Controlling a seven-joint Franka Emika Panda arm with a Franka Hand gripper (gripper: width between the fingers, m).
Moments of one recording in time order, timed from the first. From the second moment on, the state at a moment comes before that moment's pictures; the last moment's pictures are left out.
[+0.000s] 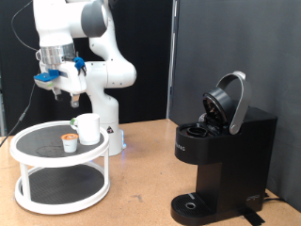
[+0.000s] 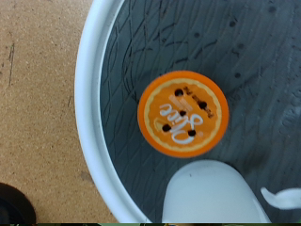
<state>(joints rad) -0.12 -0.51 -0.45 -2.54 -0.13 2.04 1.60</state>
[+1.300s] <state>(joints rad) -0.15 -0.39 -0.45 -2.69 -0.16 2.34 1.61</state>
